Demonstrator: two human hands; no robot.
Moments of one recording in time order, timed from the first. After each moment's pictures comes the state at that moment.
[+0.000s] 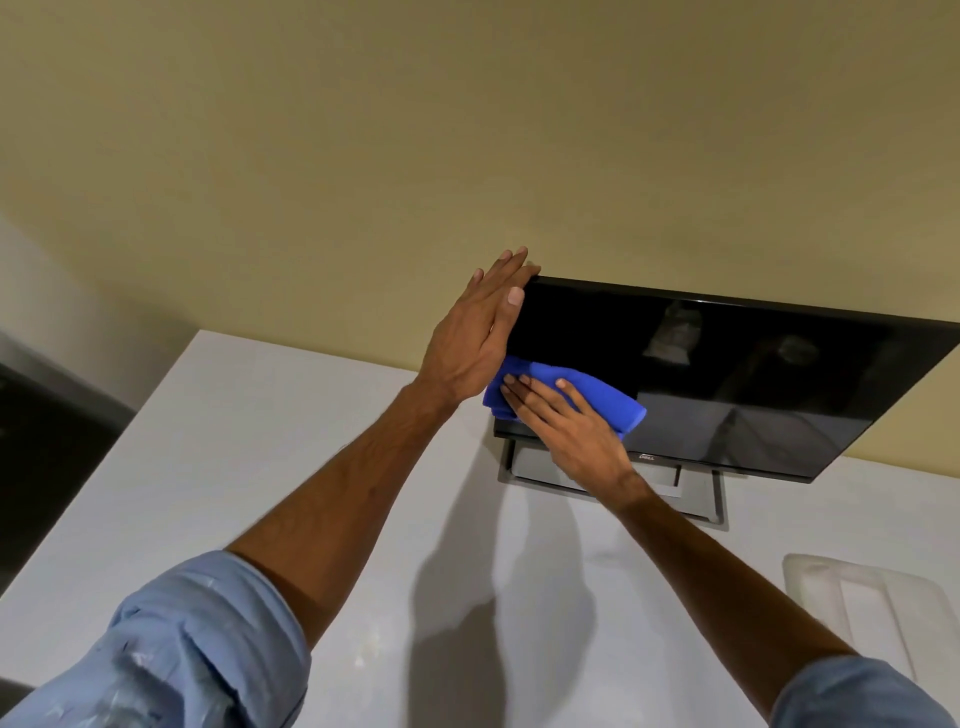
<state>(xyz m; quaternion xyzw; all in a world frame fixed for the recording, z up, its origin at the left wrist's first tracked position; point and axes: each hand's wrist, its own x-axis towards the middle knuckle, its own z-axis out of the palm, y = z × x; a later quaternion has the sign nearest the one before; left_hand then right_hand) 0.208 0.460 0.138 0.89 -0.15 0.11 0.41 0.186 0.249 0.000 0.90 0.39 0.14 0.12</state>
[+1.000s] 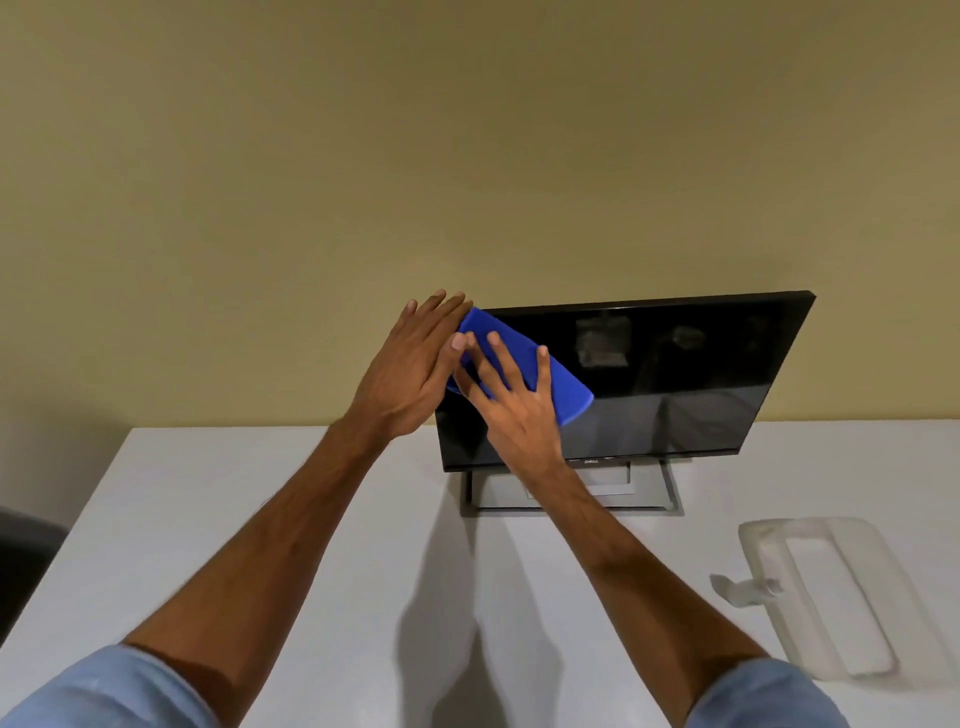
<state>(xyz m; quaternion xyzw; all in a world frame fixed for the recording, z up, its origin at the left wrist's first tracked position) 0.217 0.453 0.149 0.93 -0.24 0.09 0.25 0.205 0.265 0.036 0.92 0.21 0.32 -0.04</state>
